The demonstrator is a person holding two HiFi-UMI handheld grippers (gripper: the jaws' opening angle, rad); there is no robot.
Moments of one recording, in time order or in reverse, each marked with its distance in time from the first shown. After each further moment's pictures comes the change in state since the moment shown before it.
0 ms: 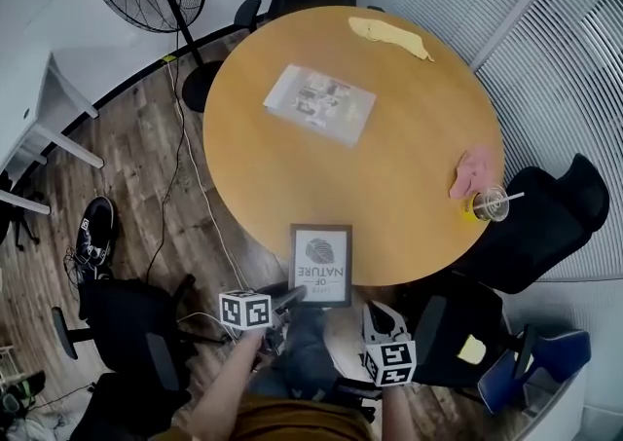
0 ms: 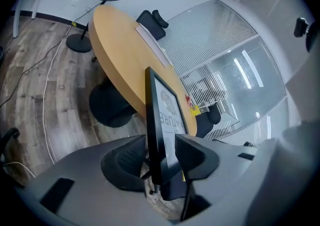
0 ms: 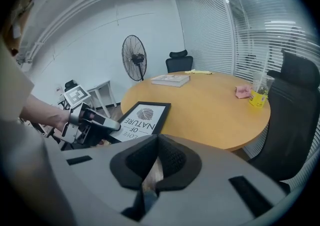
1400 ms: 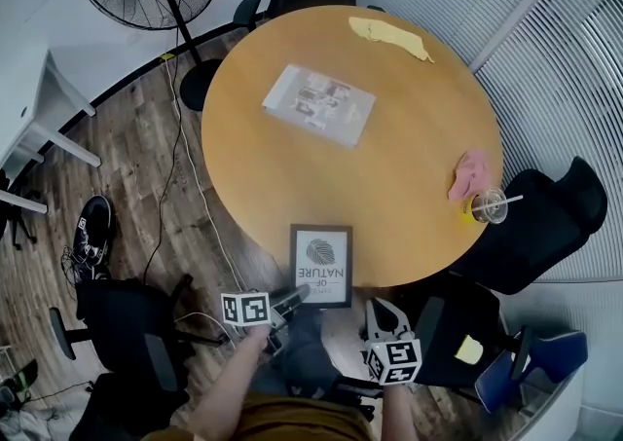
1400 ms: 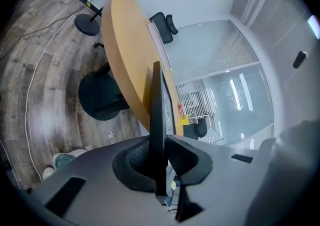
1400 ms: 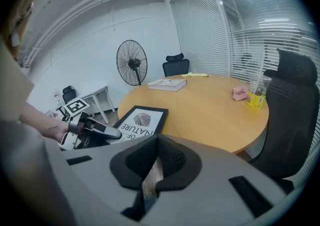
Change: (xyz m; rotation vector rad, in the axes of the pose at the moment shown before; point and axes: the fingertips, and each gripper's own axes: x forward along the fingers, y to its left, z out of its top) left arm 0.015 -0.016 0.002 -0.194 -0.048 -0.185; right arm 0.002 -0.010 0.014 0.041 -0.044 -0.012
